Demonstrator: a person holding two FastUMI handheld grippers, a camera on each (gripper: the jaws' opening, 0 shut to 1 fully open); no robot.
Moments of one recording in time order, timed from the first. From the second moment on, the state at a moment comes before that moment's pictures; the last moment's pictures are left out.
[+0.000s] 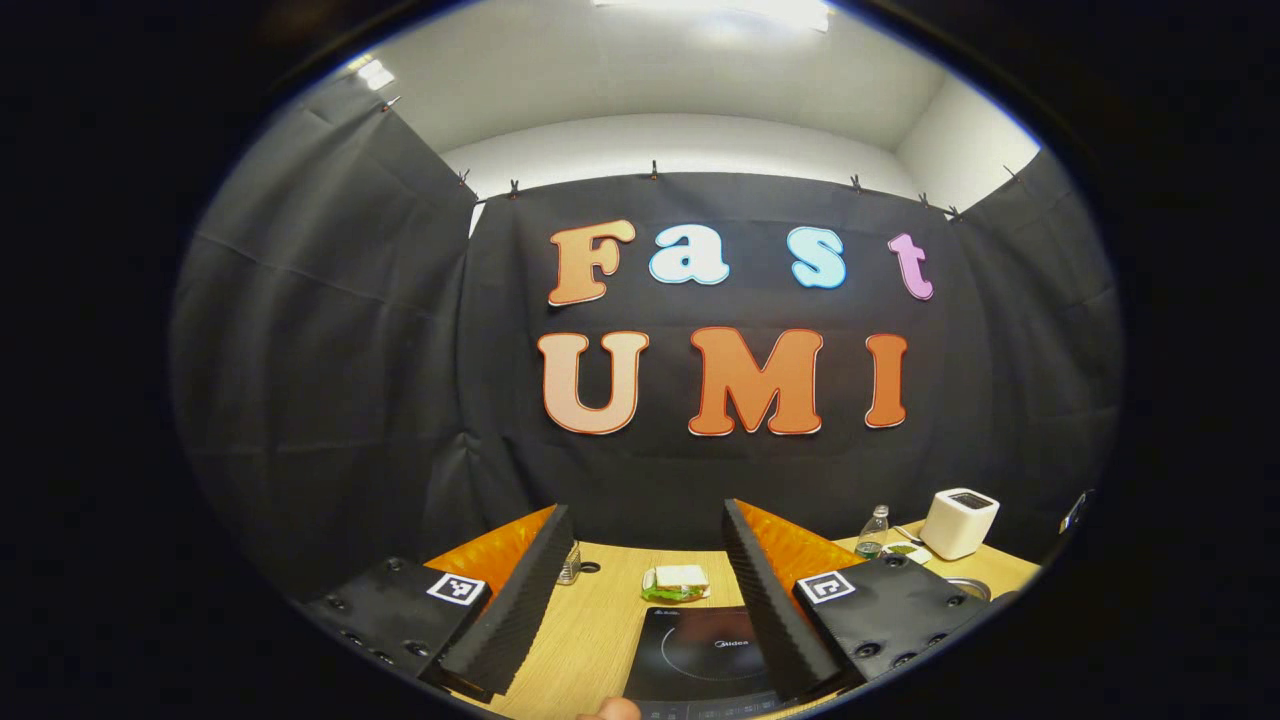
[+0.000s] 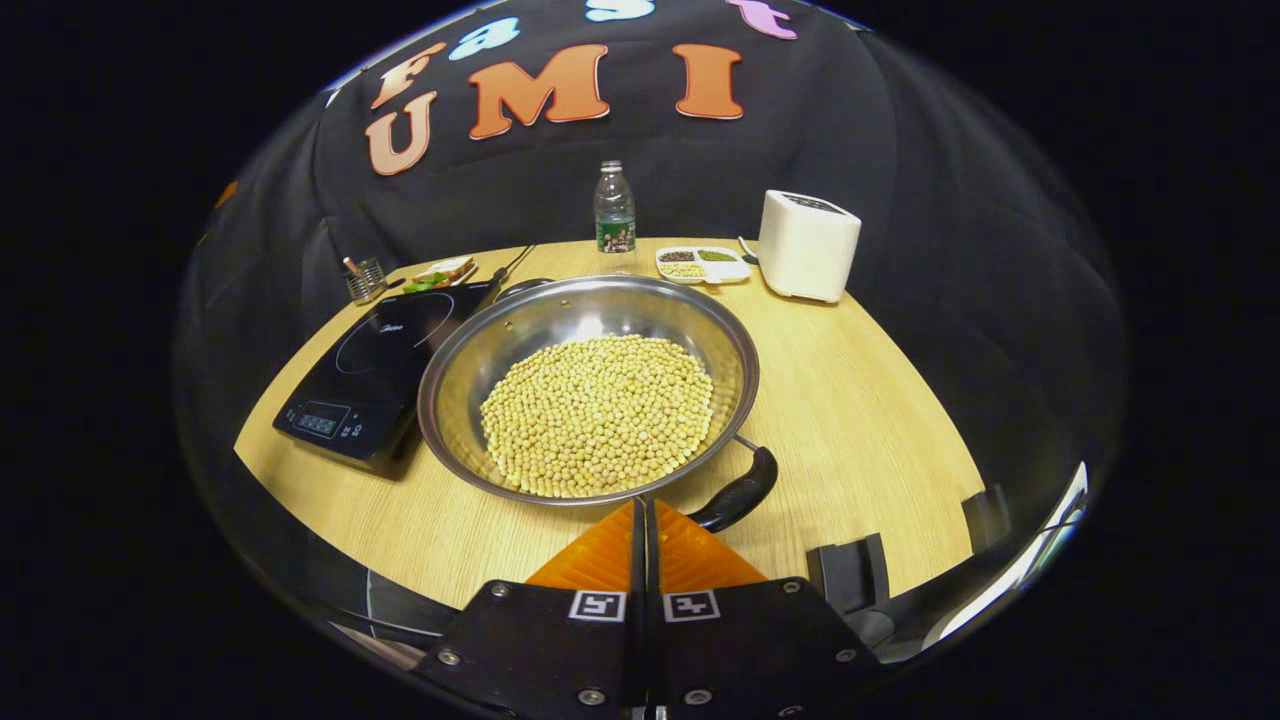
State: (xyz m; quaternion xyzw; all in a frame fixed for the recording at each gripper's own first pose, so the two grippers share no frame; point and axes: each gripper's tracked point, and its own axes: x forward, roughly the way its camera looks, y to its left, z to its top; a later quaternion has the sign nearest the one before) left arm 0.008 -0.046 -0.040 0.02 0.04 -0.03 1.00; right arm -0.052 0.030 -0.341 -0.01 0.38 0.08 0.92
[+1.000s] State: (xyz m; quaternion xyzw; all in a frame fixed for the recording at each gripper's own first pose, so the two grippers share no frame) left arm 0.023 -0.055 -0.055 0.02 0.05 -0.03 1.00; right arm -0.007 -0.017 -0.341 0.01 0.37 0.02 0.93
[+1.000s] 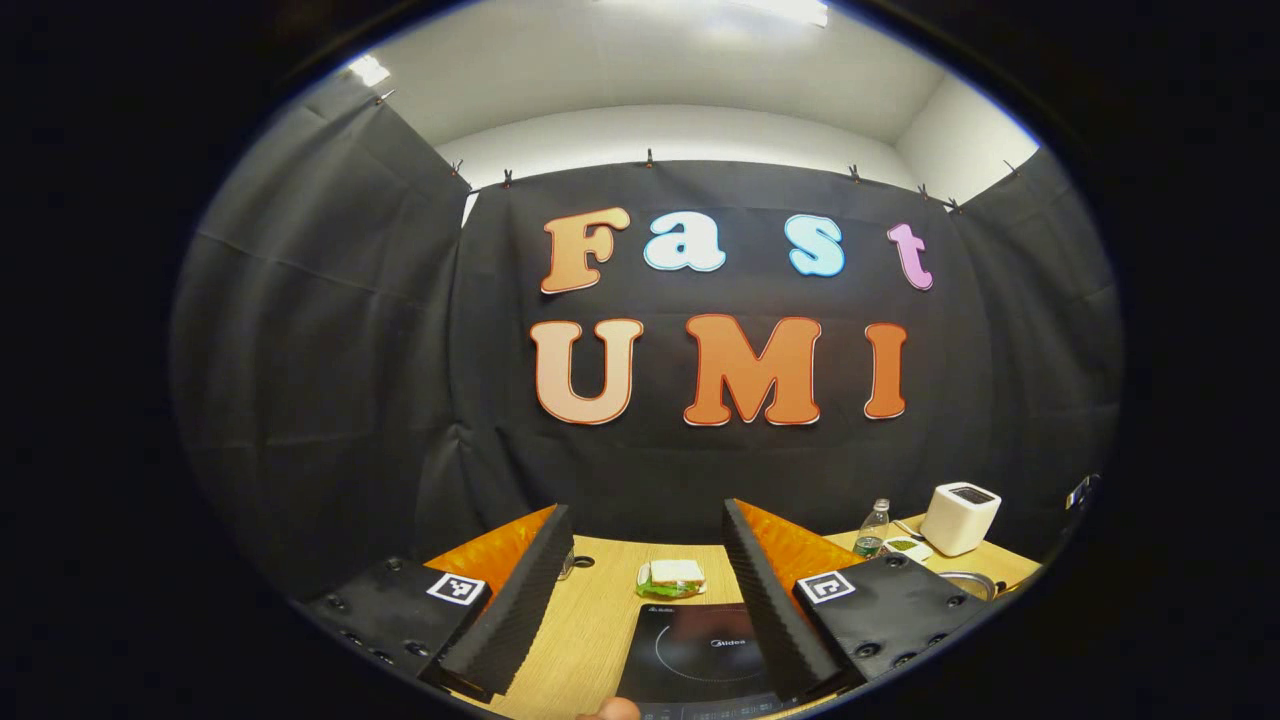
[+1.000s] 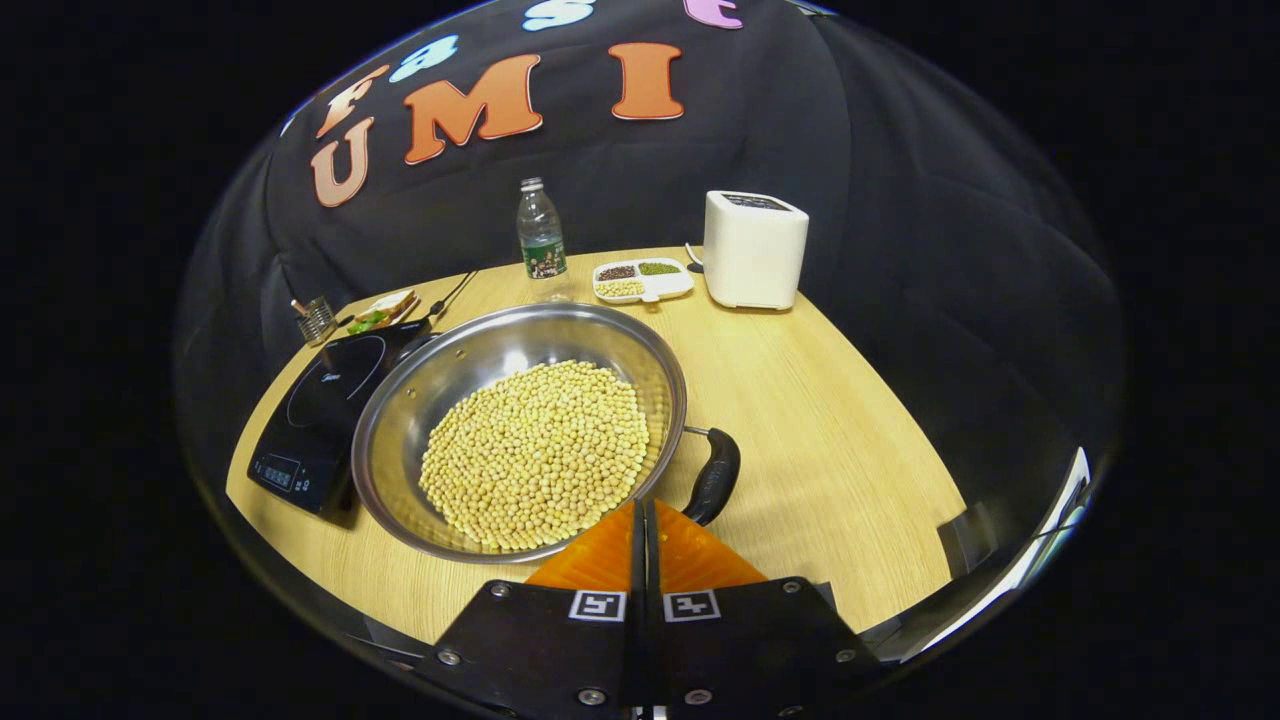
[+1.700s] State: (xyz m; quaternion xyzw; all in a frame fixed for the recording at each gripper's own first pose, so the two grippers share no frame) left arm 0.040 -0.064 -0.070 0.02 0.06 -0.04 1.00; right arm 0.035 -0.042 -0.344 -0.01 0.37 0.01 0.93
